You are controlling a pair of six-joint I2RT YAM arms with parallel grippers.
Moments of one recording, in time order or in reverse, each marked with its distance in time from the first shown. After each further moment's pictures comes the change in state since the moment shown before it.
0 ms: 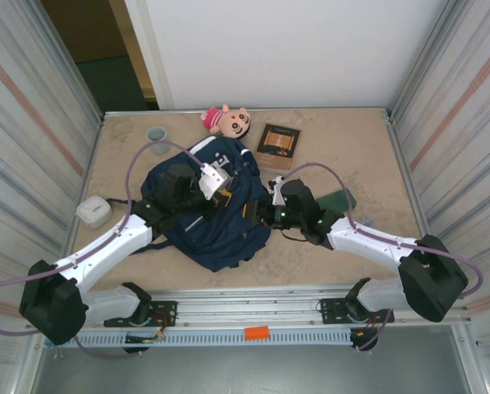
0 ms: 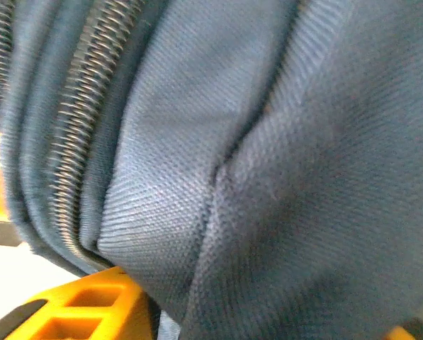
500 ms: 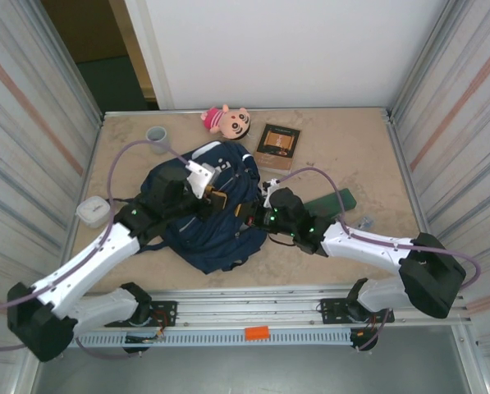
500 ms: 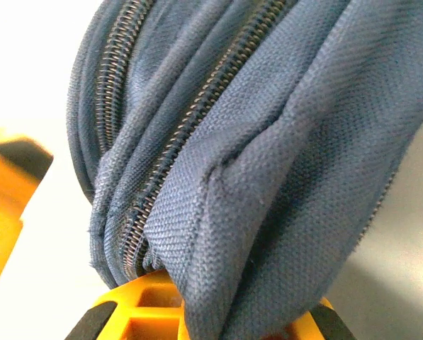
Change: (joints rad) left arm -0.085 -0.172 0.064 -0.235 -0.206 -0.314; right arm 0.161 0.016 0.019 0.093 0.253 0.150
